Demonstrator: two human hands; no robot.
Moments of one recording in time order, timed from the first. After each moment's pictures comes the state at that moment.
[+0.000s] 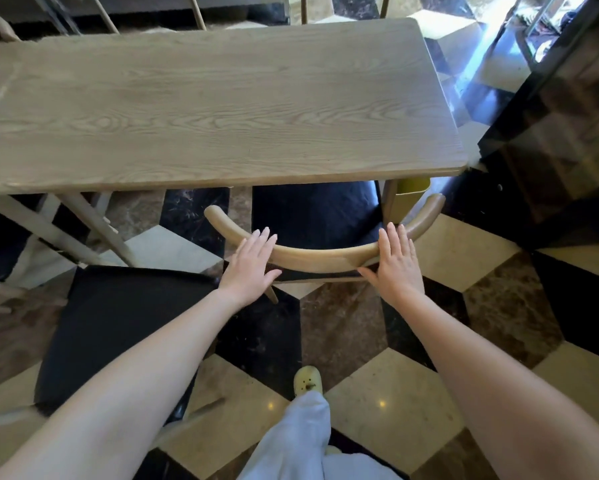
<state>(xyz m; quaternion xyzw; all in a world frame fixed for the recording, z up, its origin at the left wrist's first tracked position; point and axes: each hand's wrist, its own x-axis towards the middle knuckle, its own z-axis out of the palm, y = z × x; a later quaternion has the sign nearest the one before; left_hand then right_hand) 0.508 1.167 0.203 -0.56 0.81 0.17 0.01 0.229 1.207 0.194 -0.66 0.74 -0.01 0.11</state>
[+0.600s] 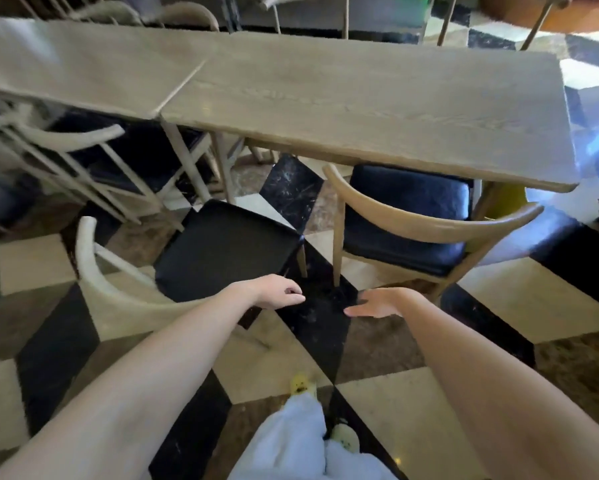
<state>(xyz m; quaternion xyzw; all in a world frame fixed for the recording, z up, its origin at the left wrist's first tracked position) 0.602 1.373 0.276 -0.62 0.65 0.40 0.18 0.375 1.319 0.231 -0.67 0.52 0.35 0.41</state>
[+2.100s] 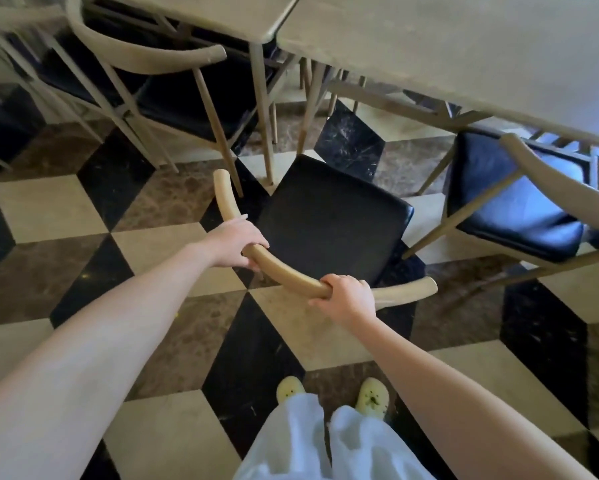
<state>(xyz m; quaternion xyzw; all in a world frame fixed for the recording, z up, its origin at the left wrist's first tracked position) 1.079 1.441 0.224 -0.58 0.78 0.24 0.06 0.821 1.469 0.205 -0.75 0.58 0.05 0.31</state>
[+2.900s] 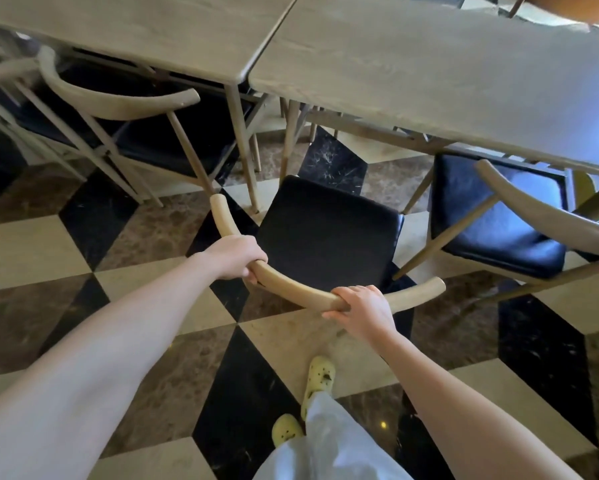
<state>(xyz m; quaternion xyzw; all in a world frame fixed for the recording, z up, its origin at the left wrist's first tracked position) 1.052 1.364 0.231 -0.55 0.79 0.21 0.15 0.773 1.406 0.222 -0.79 0.55 0.03 0.26</state>
